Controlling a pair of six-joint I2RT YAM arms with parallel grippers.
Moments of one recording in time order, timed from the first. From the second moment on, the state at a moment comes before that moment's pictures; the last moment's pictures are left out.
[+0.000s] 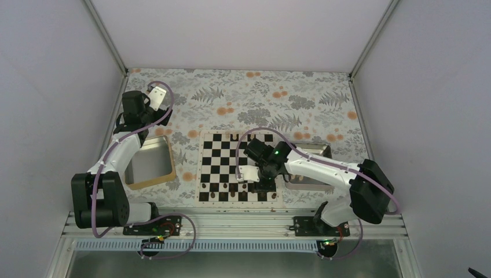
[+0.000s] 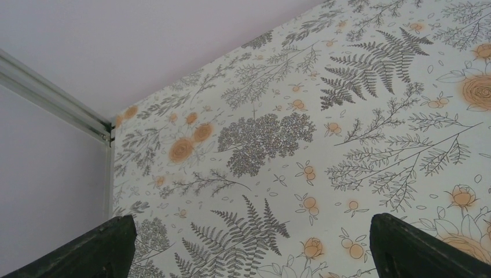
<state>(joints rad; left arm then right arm) 0.07 1.33 0.85 -0.04 0.12 0.46 0.96 1.44 0.96 -0.91 -0.20 -0.60</state>
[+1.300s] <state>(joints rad) 0.07 1.32 0.83 -0.02 0.11 0.46 1.03 1.54 0.96 -0.83 -0.09 -0.57</state>
